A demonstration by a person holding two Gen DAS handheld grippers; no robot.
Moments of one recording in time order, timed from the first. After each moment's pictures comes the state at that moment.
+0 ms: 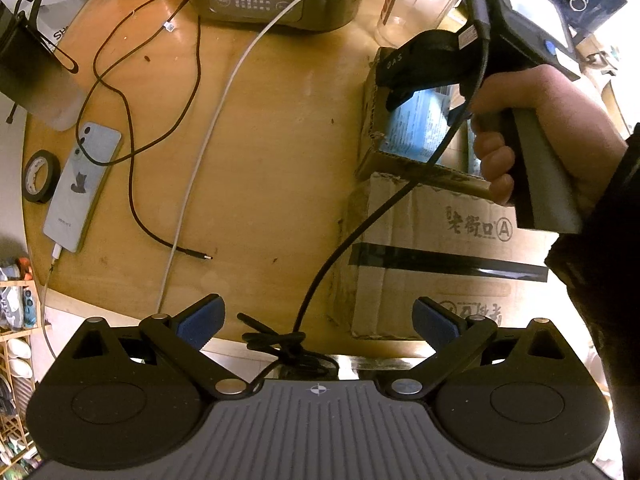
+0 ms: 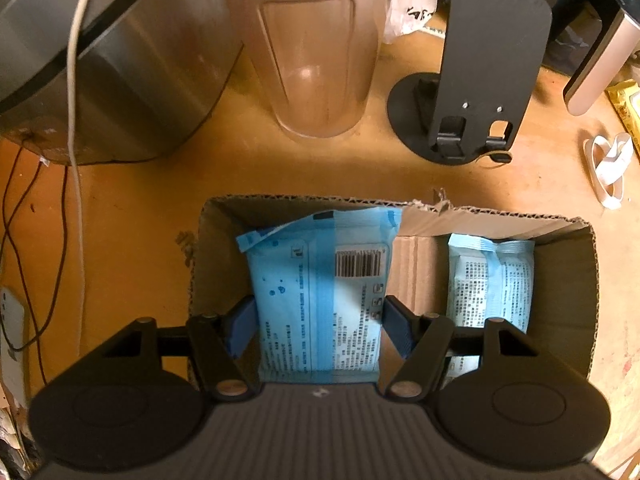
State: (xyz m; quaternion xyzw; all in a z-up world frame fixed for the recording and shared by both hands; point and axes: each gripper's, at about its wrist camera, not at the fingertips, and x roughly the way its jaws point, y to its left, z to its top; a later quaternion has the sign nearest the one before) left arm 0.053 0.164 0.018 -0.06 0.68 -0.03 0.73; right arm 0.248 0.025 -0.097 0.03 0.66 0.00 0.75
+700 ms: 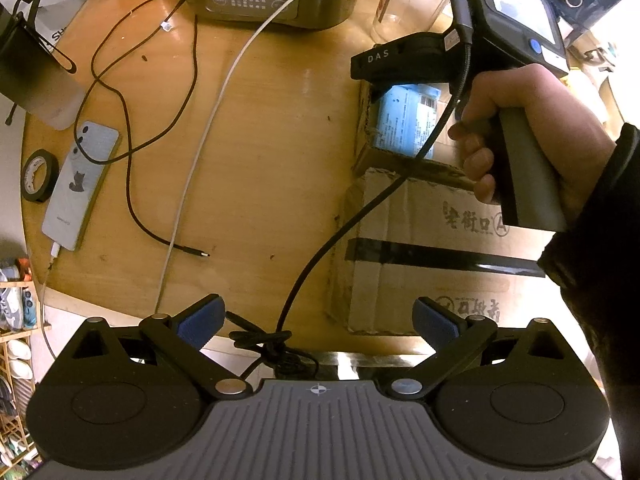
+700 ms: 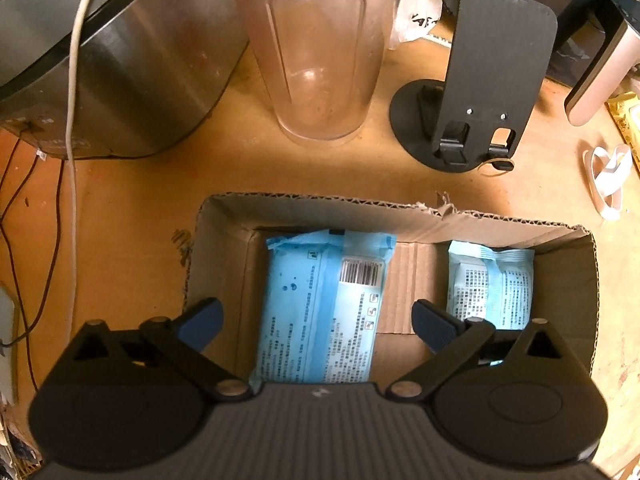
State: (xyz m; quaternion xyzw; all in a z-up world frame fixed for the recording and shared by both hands) left arm 0.050 0.161 0.019 -0.06 0.68 -0.03 0.73; right arm 0.249 0.028 -0.097 0.02 0.65 0.00 0.76
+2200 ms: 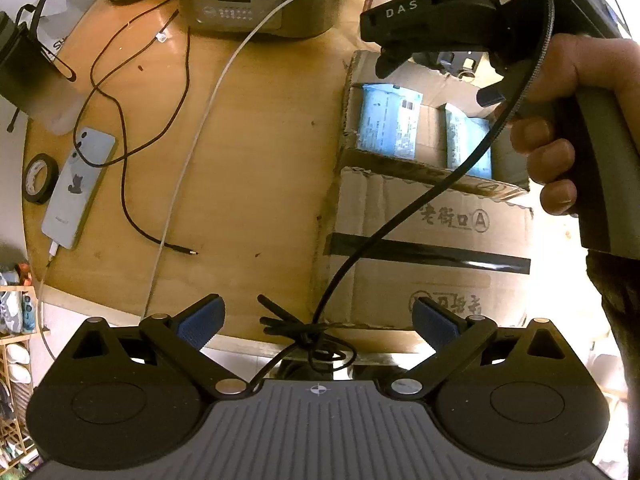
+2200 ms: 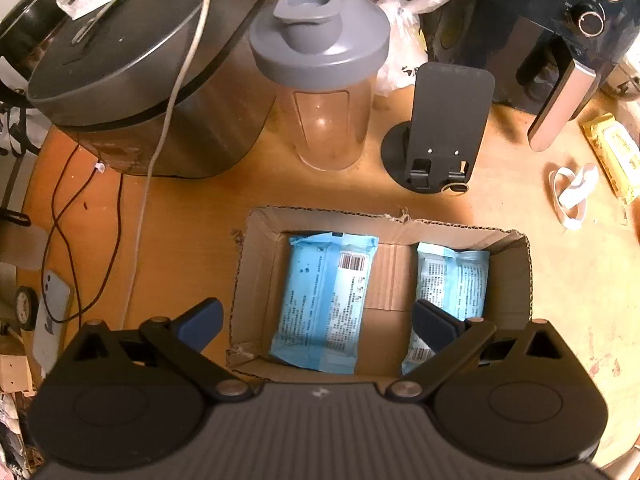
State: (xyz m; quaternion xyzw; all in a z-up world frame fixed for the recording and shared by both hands) left arm 0.037 0.143 0.030 -0.05 0.67 -0.03 0.74; right arm 0.227 0.015 -0.014 0.03 0.63 0.03 0.78
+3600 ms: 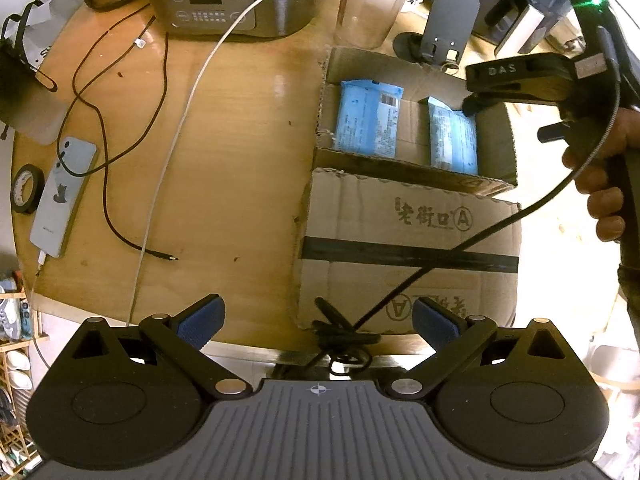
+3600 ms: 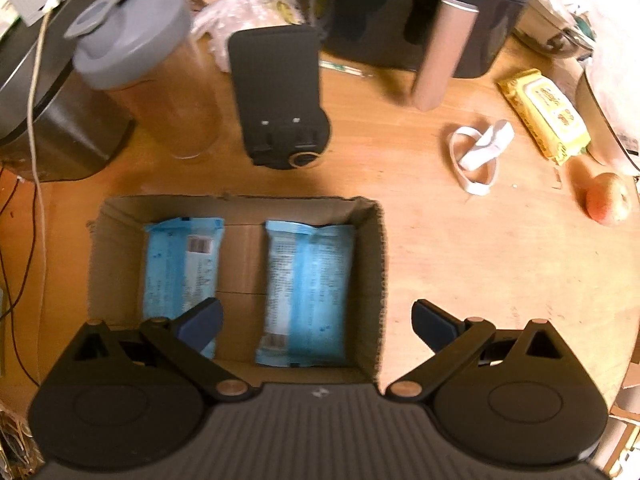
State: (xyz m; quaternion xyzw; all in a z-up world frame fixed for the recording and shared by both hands) left arm 0.042 0.123 0.026 -0.05 0.68 -0.04 0.74; right arm 0.211 -0.093 -0.029 0.03 0.64 -0.05 0.77
